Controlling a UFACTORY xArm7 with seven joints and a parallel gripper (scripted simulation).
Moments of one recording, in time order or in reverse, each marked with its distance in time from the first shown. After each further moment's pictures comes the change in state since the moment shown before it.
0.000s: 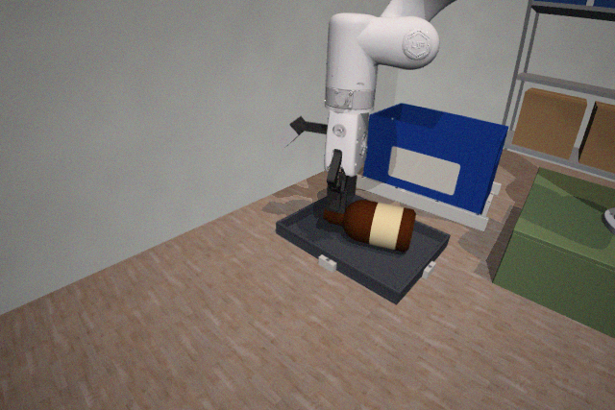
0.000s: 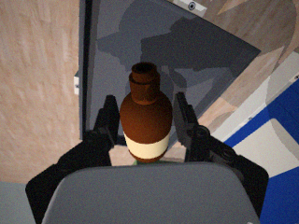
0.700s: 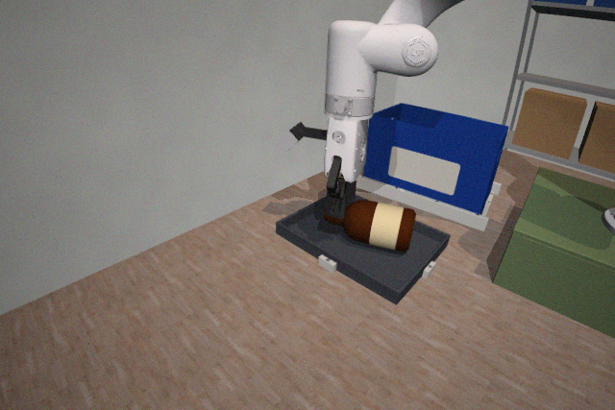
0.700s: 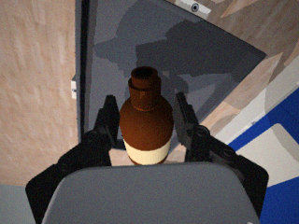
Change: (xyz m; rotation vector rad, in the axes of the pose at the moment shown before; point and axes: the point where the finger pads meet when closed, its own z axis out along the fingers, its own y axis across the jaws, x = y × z) arm 0.000 0.000 0.010 0.000 0.000 0.000
